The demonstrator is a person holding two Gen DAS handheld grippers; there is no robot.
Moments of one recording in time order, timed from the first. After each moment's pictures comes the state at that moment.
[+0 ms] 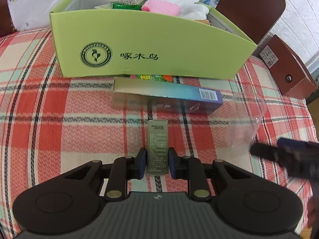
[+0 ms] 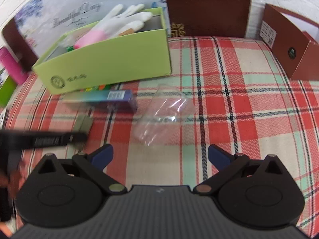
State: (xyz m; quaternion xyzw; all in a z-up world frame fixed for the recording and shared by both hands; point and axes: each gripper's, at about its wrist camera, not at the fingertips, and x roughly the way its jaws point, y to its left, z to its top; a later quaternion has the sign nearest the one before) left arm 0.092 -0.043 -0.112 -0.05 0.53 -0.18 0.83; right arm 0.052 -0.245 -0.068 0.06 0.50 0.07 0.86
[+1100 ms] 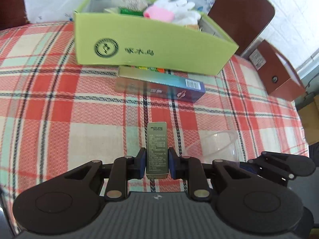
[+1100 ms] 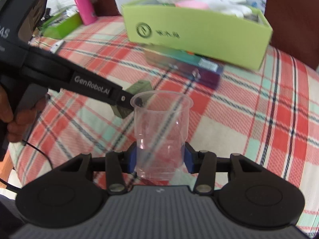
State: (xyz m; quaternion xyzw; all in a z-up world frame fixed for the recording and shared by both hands) left arm 0.049 -0.028 -0.077 -0.08 0.52 -0.18 0.83; right arm -0.005 -0.181 -0.075 -0.08 0.49 0.28 0.82
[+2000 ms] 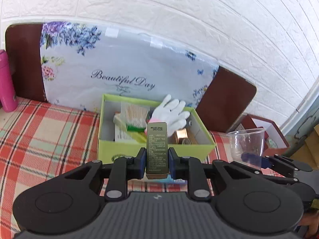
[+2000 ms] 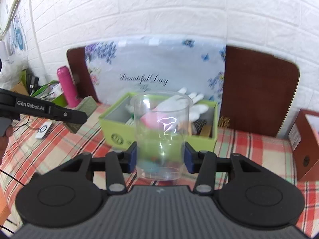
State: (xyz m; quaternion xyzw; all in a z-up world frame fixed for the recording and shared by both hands) left arm 0.076 0.005 0.054 -0.11 0.36 -0.17 0.91; right arm 0.050 -0.221 0.050 -0.02 0.33 0.23 0.92
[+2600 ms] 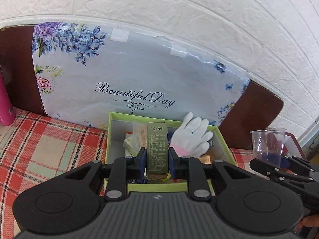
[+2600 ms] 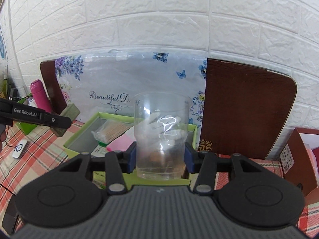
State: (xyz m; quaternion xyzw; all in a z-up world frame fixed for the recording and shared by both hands) left arm 0.164 0.002 0.037 -0.10 0.38 -0.13 0.91; right arm 0.132 -0.227 0.043 -0.03 0.32 0.19 0.93
